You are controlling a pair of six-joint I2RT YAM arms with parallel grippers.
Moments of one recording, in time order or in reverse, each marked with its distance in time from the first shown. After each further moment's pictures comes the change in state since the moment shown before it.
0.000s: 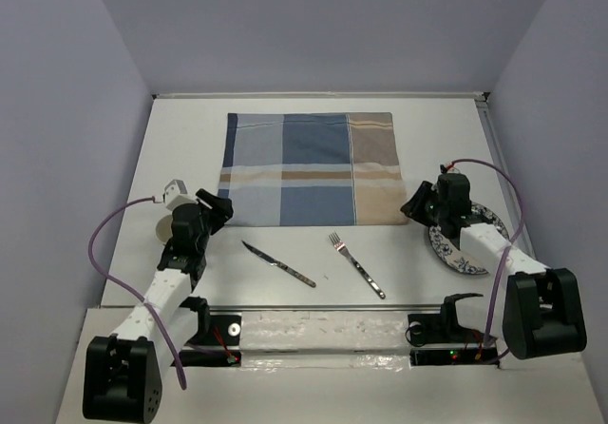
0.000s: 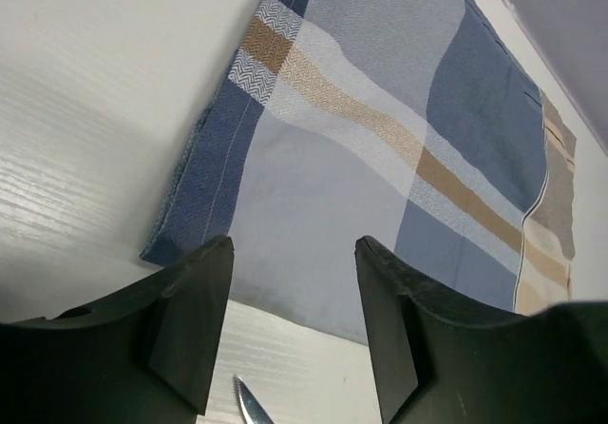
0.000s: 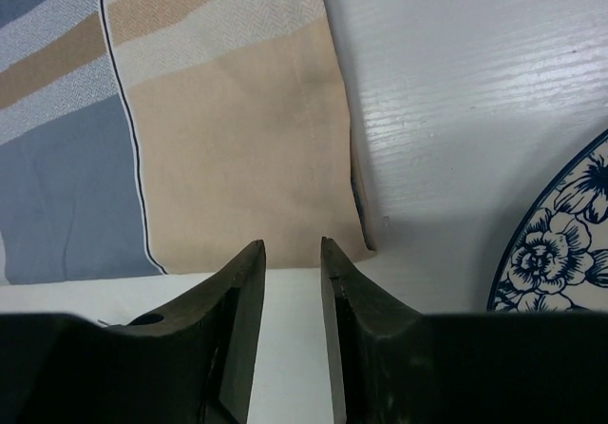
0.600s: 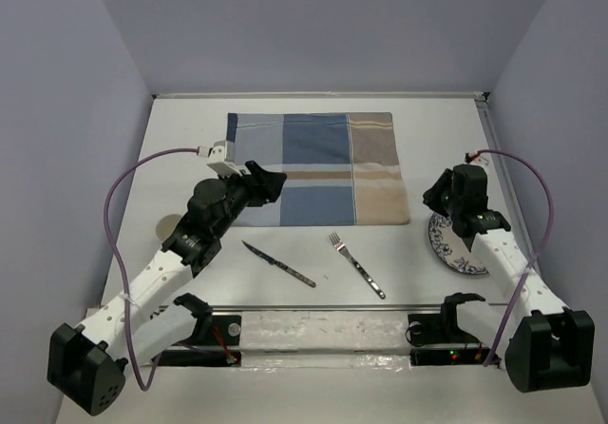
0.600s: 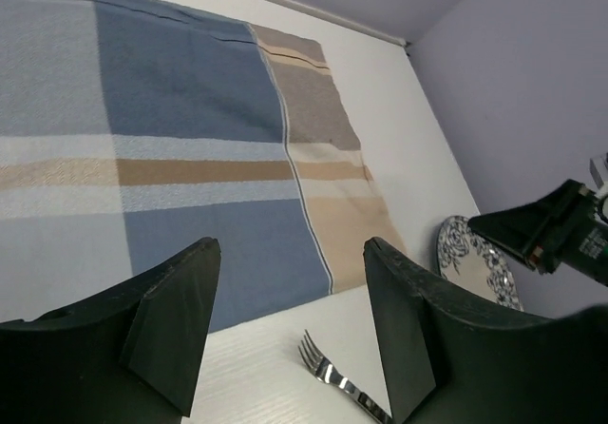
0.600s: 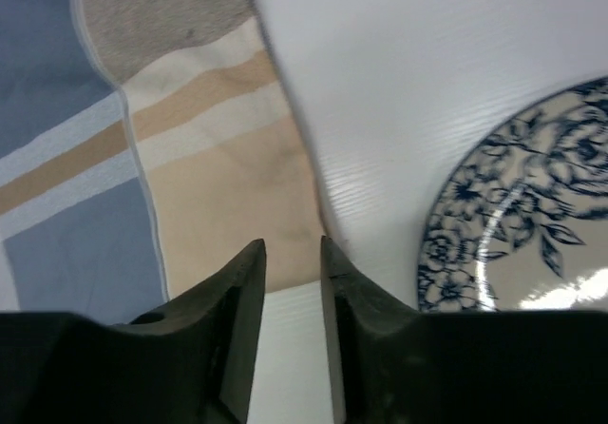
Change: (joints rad) left arm -0.431 0.026 0.354 -0.055 0.046 0.132; right arm -0.009 -0.179 0.123 -0.198 0.217 -0.008
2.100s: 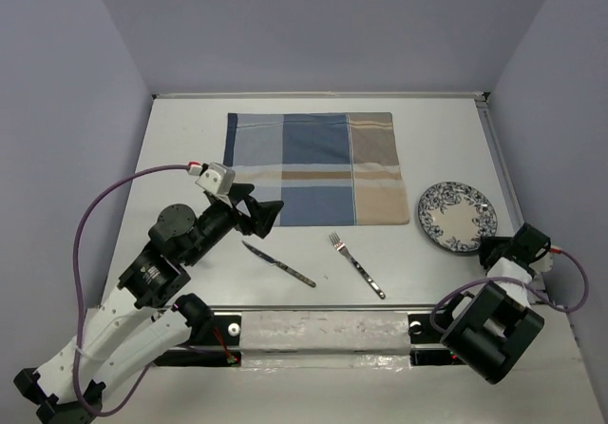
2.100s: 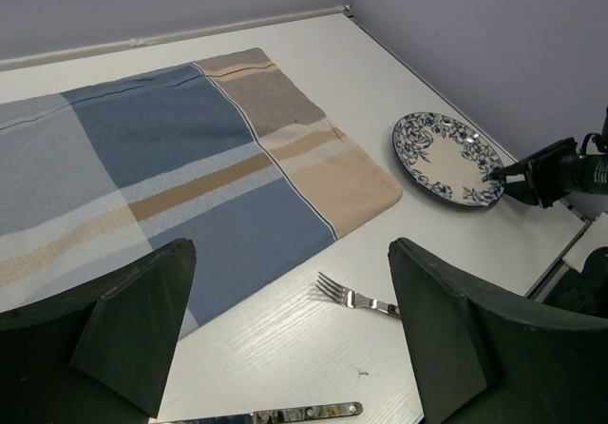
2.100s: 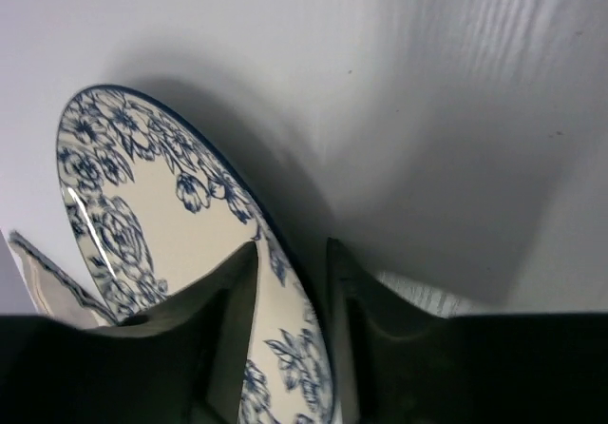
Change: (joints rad) left arm -0.190 -0.300 0.159 -0.383 0.047 0.384; right arm -0.851 -0.022 -0.353 0.108 -0.203 0.410
